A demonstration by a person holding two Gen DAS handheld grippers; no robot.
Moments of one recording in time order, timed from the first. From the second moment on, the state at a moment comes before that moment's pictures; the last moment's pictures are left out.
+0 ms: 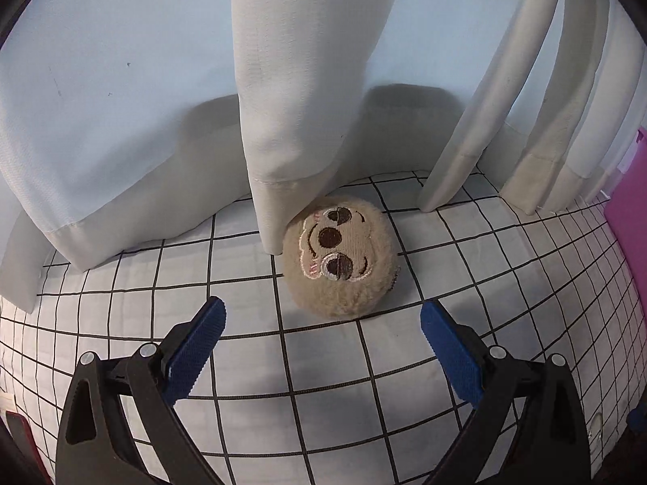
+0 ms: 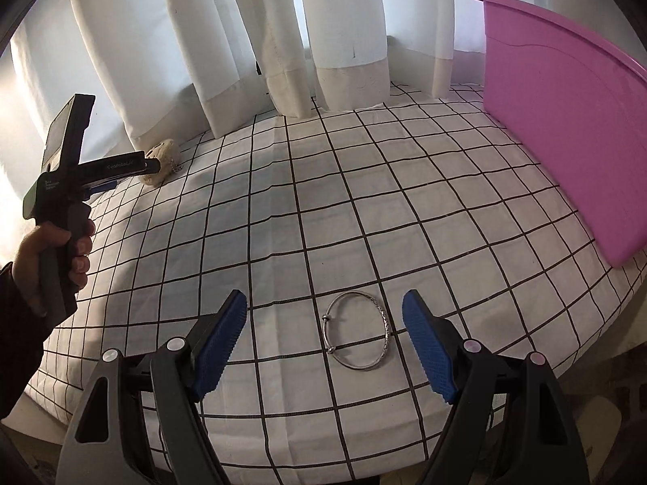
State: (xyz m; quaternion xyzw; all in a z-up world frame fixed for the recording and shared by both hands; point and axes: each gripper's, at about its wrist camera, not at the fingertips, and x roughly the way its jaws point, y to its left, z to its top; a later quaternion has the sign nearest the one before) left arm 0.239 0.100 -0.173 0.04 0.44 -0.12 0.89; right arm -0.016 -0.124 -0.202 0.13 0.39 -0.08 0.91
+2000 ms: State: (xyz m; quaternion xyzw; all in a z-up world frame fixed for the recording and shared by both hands) left arm 0.231 0.081 -0.172 0.07 0.42 -0.17 0.89; right arm -0.016 -0.112 -0.230 0.06 0.35 -0.07 0.93
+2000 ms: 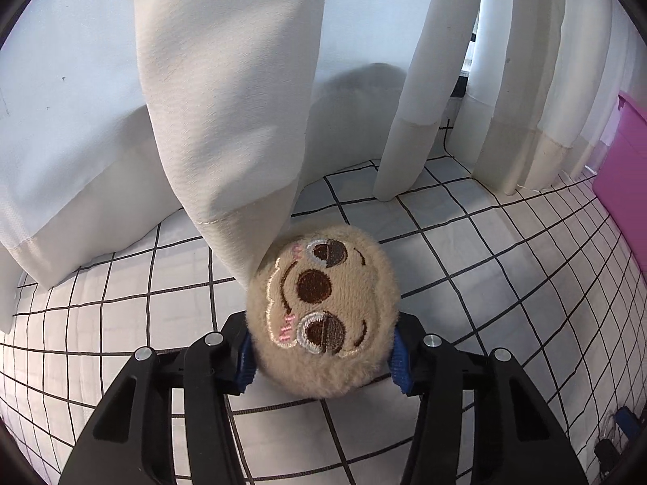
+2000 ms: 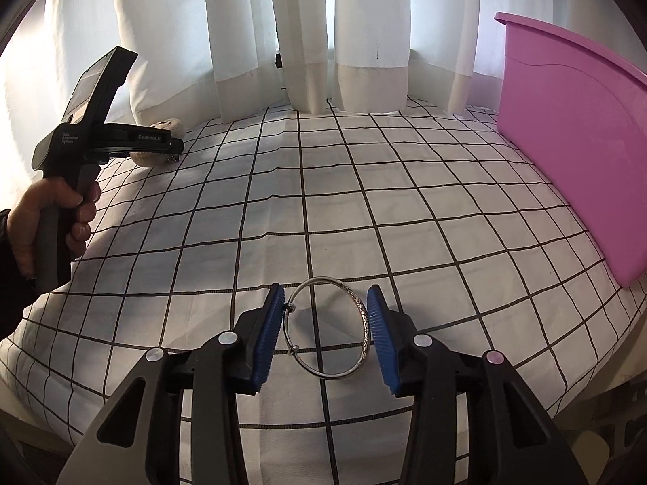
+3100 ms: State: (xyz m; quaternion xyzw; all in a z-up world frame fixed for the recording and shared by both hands) left arm 0.091 0.033 -0.130 0.08 0.45 -0.28 0.84; right arm -0.047 -0.156 -0.114 0.12 0.31 -0.10 0.94
